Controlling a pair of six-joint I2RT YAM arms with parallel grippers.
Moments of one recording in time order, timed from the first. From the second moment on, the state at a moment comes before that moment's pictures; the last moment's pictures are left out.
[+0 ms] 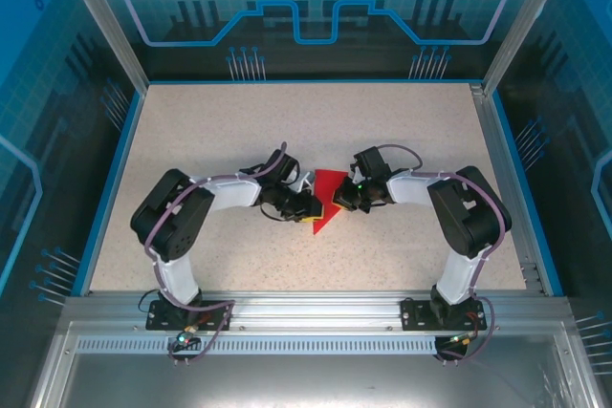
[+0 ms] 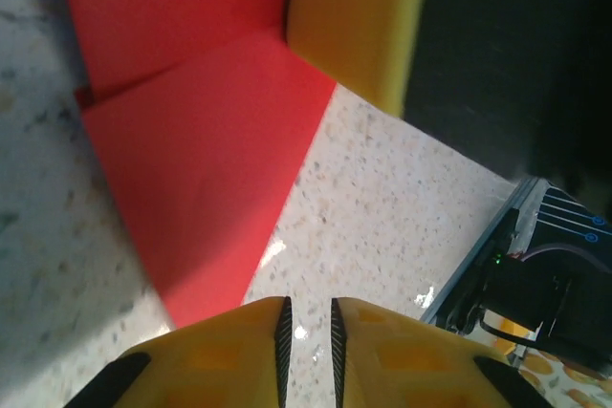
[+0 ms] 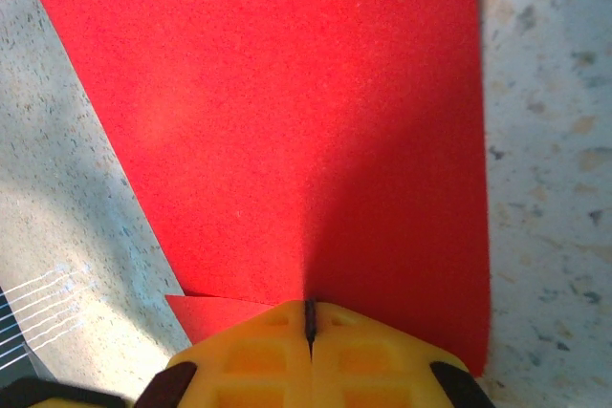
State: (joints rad) left arm -0.54 1.84 0.96 -0.19 0.73 -0.70; right arm 0.46 1.81 0.89 -0.14 -0.44 0.86
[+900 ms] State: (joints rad) left arm -0.54 1.93 0.99 -0.21 0.72 -0.64; right arm 0.45 1.78 0.76 0.05 -0.55 0.81
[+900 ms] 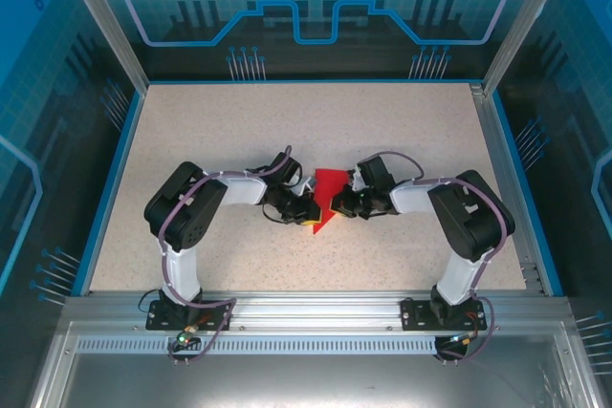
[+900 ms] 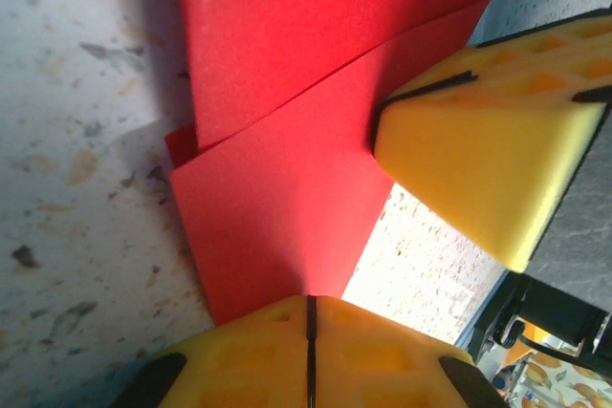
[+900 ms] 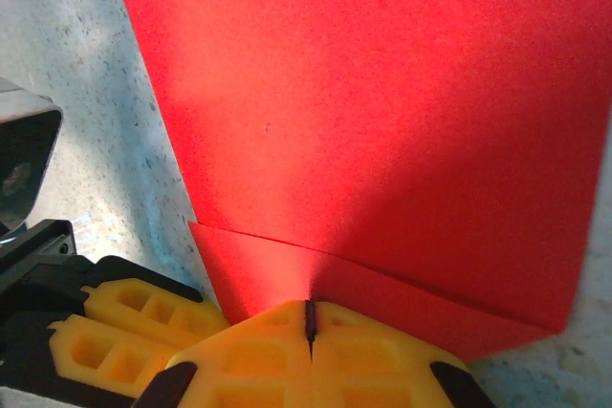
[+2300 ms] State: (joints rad) left arm -0.54 1.83 1.08 -0.25 0.59 -0.64; right arm 0.23 1.63 0.79 -0.15 -0.60 0.64
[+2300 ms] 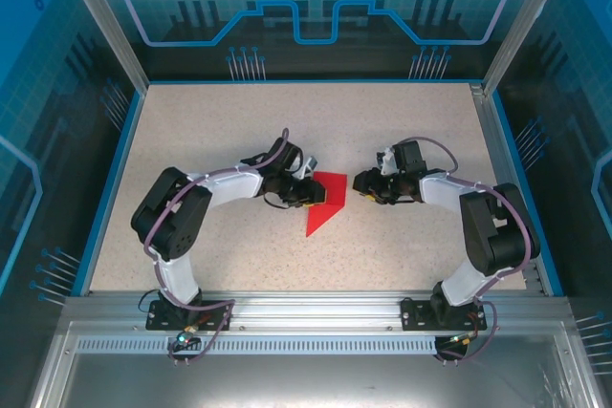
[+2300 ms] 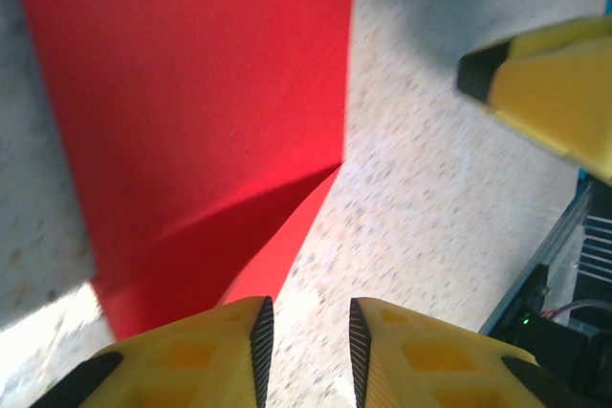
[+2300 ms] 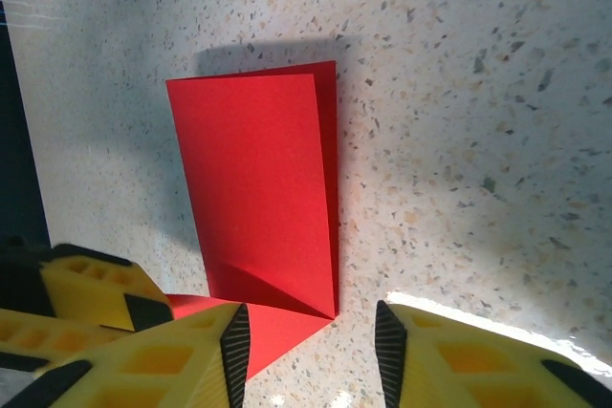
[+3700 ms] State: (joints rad) left arm -0.57 1.90 1.04 -0.22 0.47 -0.69; right arm 0.30 1.76 0.81 -0.12 -0.69 0.69
